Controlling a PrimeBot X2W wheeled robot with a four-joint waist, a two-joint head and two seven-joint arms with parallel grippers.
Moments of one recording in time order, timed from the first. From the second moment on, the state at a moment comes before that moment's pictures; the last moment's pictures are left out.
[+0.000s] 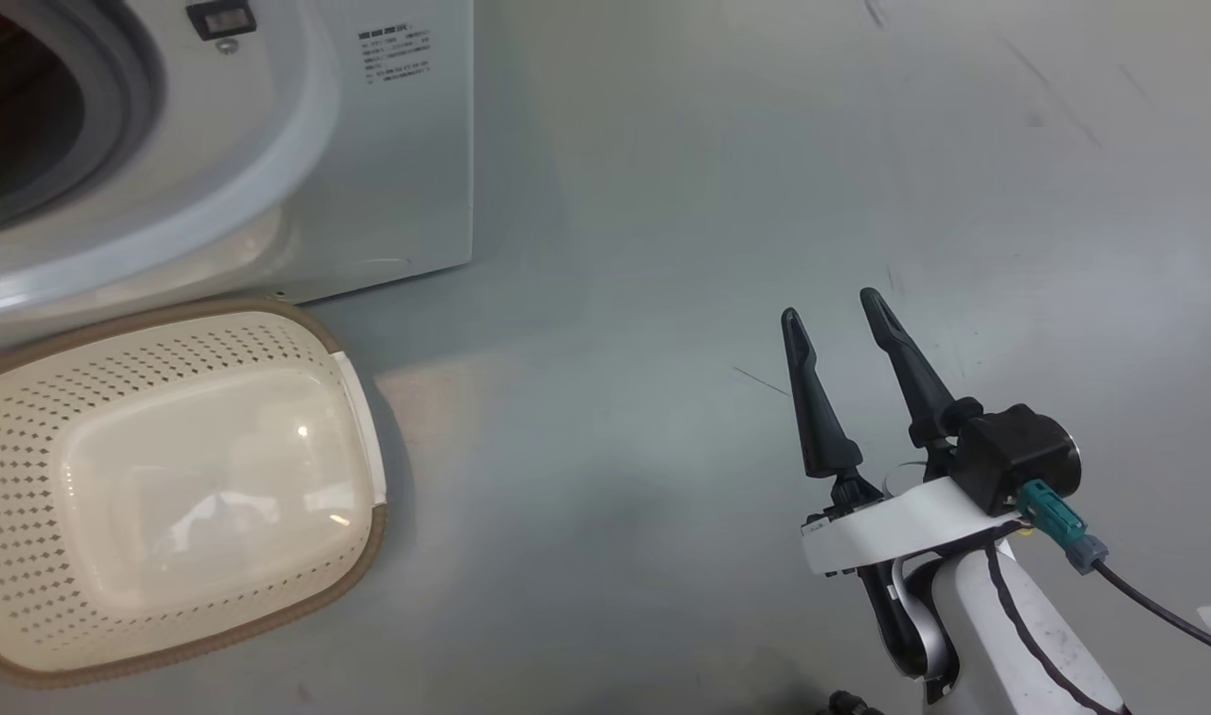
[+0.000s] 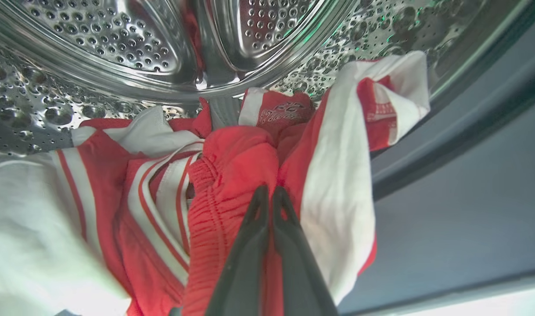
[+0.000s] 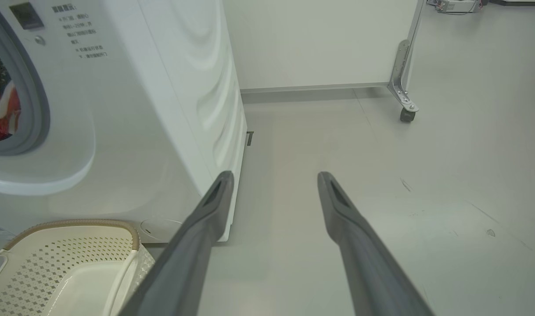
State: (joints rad) left arm -0.91 0.51 -0.37 0.70 -0.73 -0.13 0.08; right arm -0.19 -0.04 0.37 0.06 0.32 -0.05 -0.25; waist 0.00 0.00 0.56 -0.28
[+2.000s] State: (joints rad) left arm -0.39 0.43 -0.25 0.24 -0.62 -0.13 -0.25; right arm -0.03 -0.07 0.24 0.15 0.31 0.04 -0.25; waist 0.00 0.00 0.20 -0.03
